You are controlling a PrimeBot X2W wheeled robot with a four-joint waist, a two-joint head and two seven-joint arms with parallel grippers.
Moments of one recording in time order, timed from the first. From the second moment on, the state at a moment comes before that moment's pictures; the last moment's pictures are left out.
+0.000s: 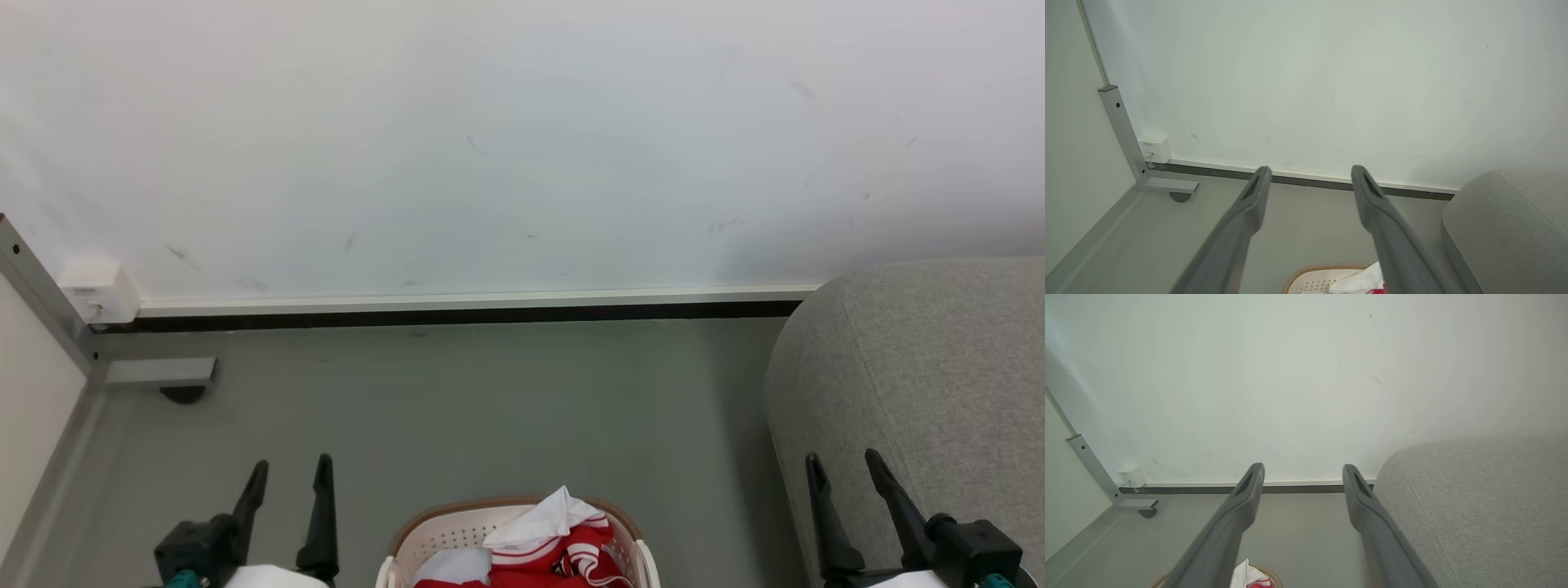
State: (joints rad) left arm -0.03 0.18 -0.17 0.15 -0.34 0.11 -0.19; right arm -0.05 -0.05 0.07 0.24 0.28 0.13 -0.19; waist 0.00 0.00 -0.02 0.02
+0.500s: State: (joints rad) left arm -0.01 0.17 -0.16 0.15 -0.24 0.09 -0.22; right arm -0.04 -0.05 0.06 0.24 0.17 0.13 -0.22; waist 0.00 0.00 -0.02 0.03
